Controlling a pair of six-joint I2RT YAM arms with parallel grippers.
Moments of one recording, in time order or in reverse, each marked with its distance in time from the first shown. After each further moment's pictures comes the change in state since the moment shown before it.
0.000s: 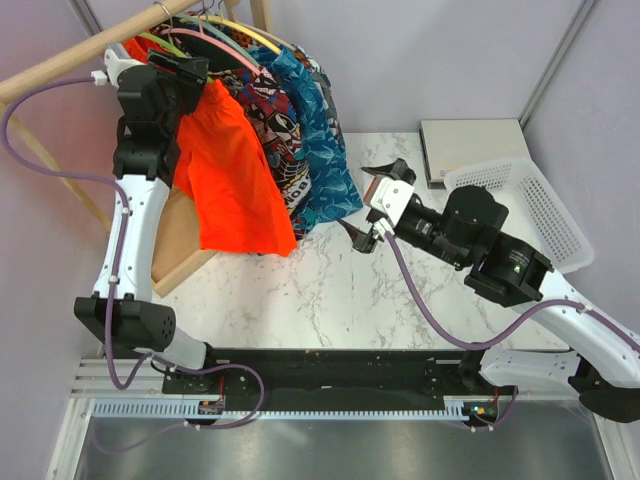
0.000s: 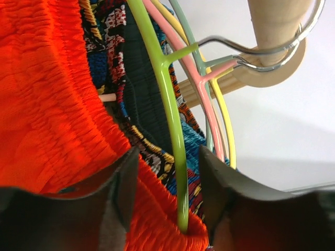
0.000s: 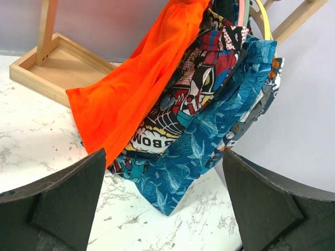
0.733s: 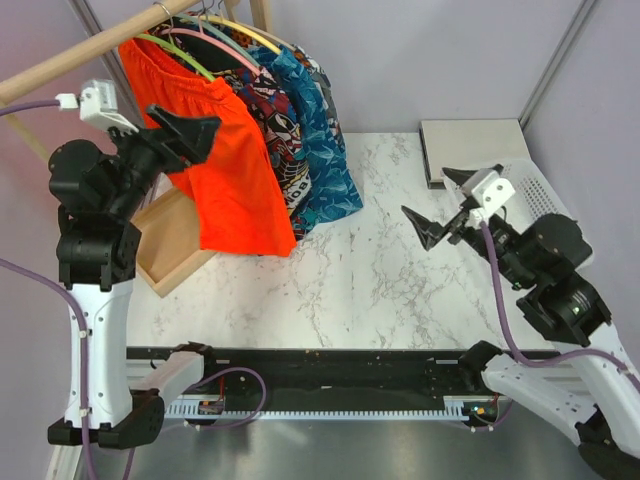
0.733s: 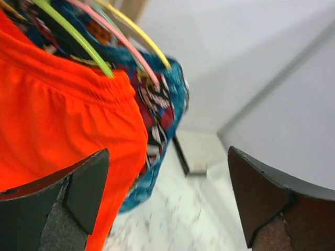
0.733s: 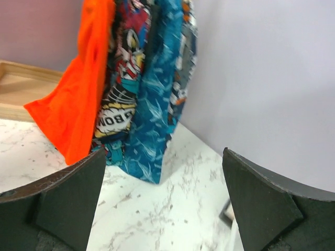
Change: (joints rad) left arm 0.004 -0.508 -0.218 -0.148 0.317 0.409; right arm -0.299 -0.270 -0.138 -0.014 -0.065 0.197
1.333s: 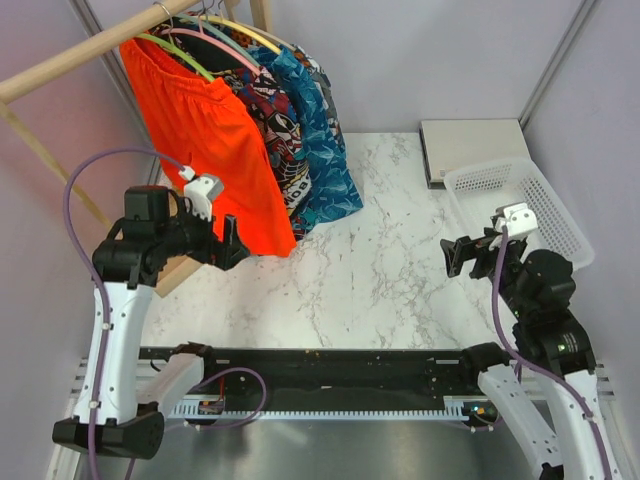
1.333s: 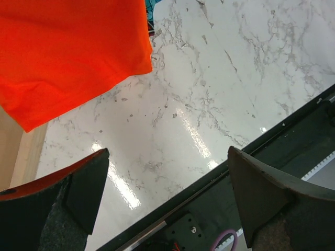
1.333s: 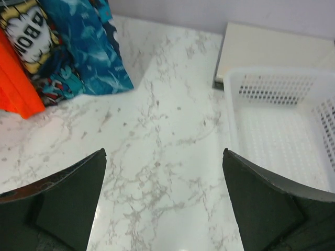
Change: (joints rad) left arm -0.001 -0.067 -0.332 -0.645 0.311 0.739; right arm -0.440 -0.323 -0.346 -0.227 0.006 0.335
